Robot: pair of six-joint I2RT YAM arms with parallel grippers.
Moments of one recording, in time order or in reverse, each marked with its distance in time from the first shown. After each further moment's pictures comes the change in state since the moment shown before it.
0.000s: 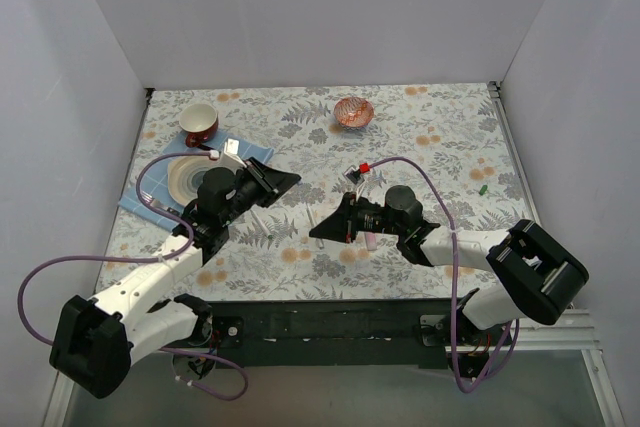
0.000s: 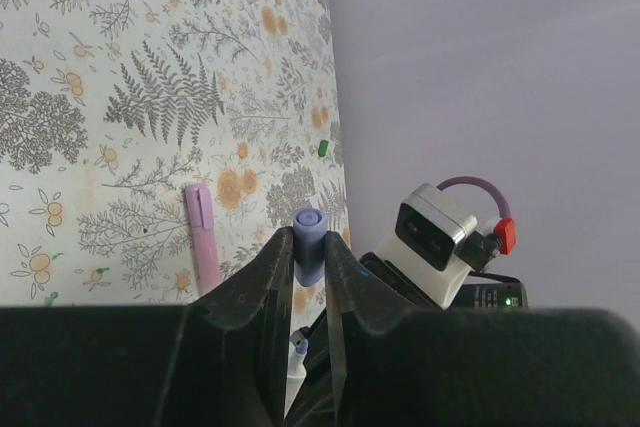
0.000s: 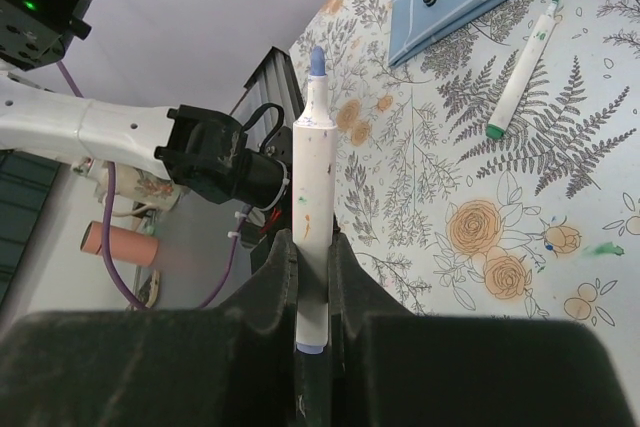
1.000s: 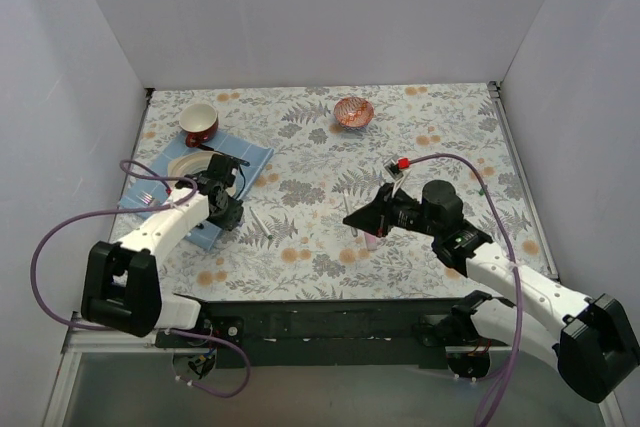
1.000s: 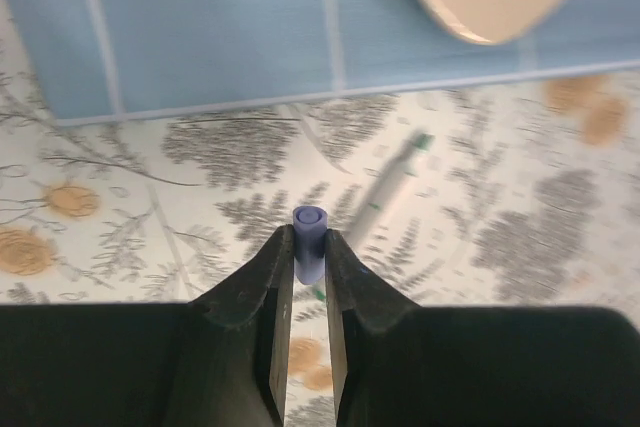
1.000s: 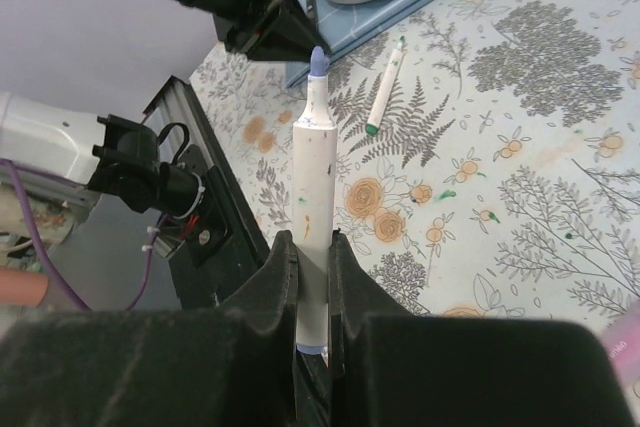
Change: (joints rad) left arm 0.214 0.349 0.262 -1.016 -0.431 -0.214; right arm -0.150 -0.481 0.005 -0.602 0.108 -0.255
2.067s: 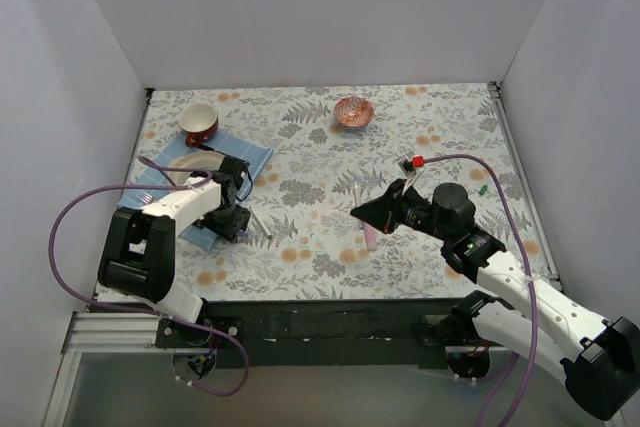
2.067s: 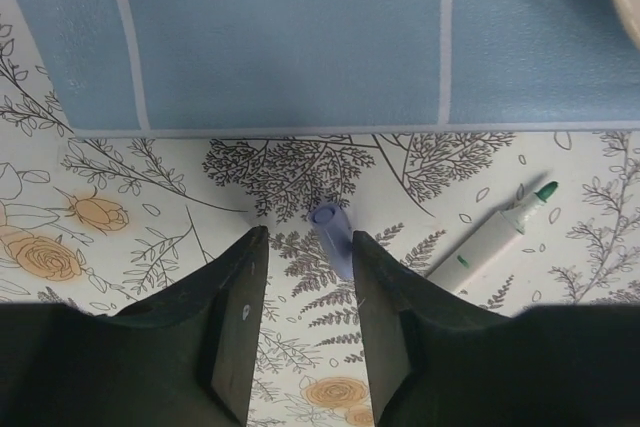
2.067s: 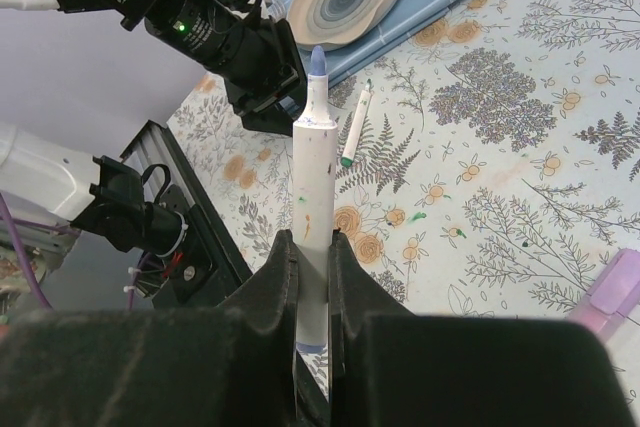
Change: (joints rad) left arm 0.002 0.179 0.036 -0.031 0.027 0.000; right arm 0.000 -0.107 0.022 -0.079 0.119 -0.005
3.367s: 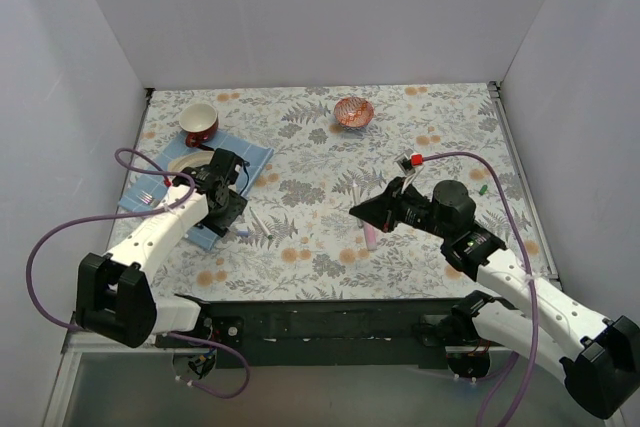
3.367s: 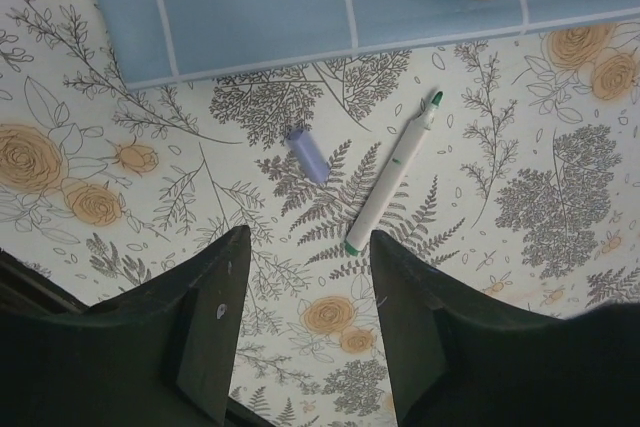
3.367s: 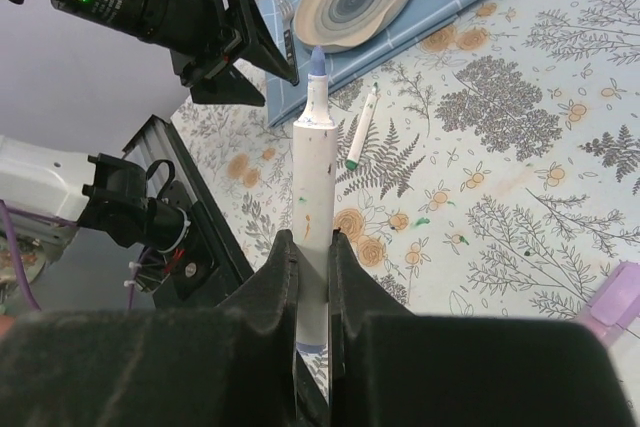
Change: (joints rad) left arm -0.062 -0.250 0.081 -0.146 -0.097 0.027; right arm 0.000 0.015 0.024 -0.008 -0.026 -0.021
